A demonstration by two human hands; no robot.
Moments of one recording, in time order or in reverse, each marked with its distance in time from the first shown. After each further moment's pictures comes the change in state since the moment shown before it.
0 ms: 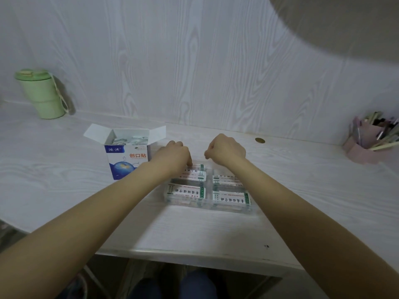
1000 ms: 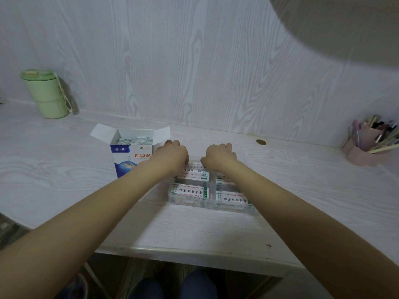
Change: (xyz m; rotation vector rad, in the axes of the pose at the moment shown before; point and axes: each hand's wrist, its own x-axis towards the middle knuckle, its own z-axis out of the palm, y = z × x) left_hand -0.005 -0.011 -0.003 0.012 0.008 -0.024; right_hand -0.007 -0.014 0.014 -0.110 -0.099 0.001
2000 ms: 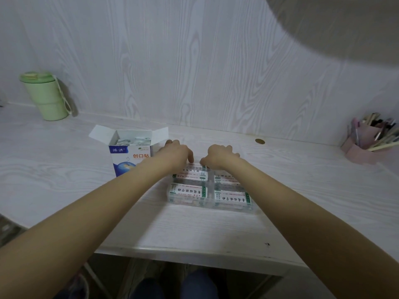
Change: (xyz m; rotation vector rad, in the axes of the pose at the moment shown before) left_hand 0.014 0.004 0.002 -0.062 -0.073 -0.003; right_hand -0.002 0.004 -0.009 -0.008 -0.137 0.021
